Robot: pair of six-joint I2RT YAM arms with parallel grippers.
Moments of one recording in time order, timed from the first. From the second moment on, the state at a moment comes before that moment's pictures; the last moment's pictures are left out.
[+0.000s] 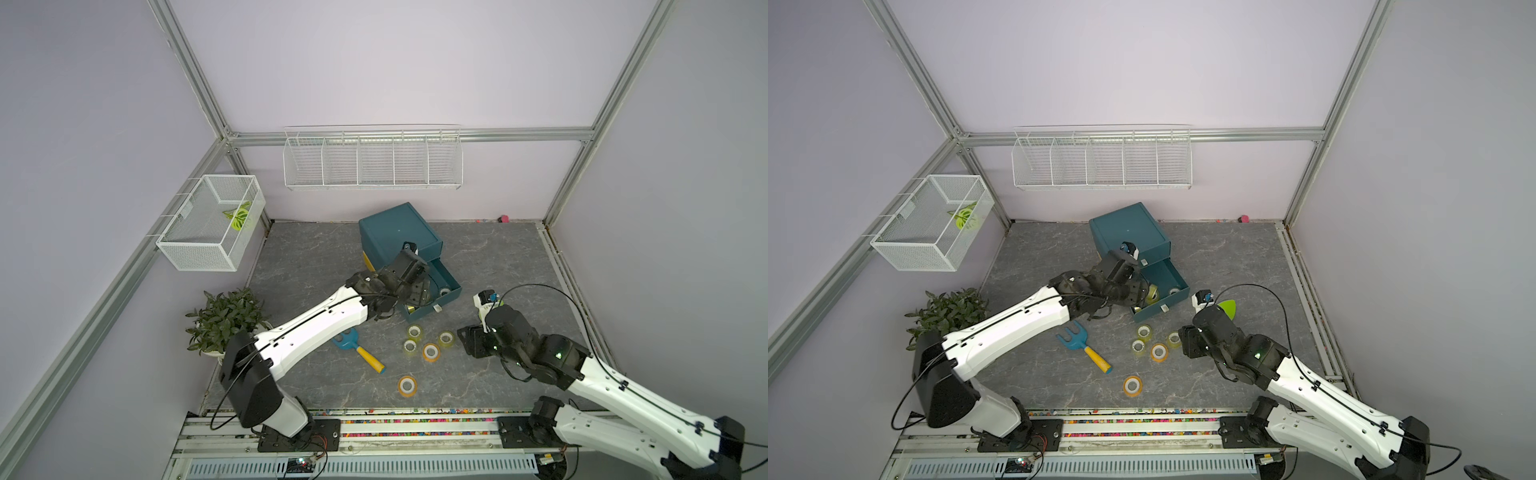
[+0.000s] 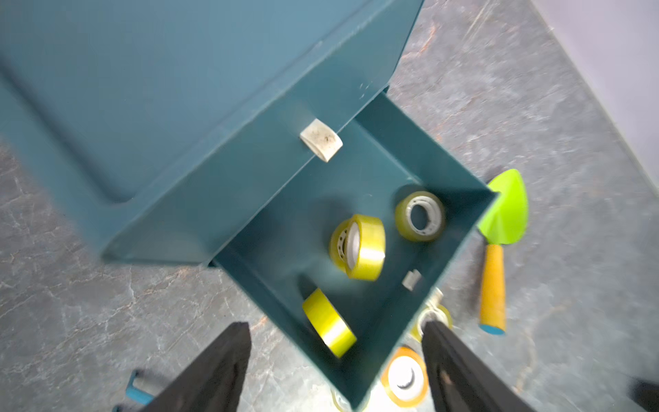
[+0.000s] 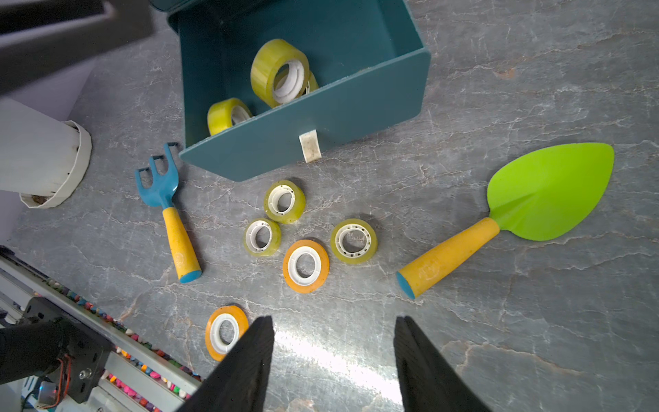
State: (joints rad) left arm -0.92 1.49 1.36 -0.69 -0.24 -0.44; right arm 0.86 0.86 0.74 -0.69 0.19 0.60
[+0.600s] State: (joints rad) left arm -0.92 1.00 0.93 -0.66 -0.13 -0.58; right arm 0.86 1.26 0.66 -0.49 0.11 0.65
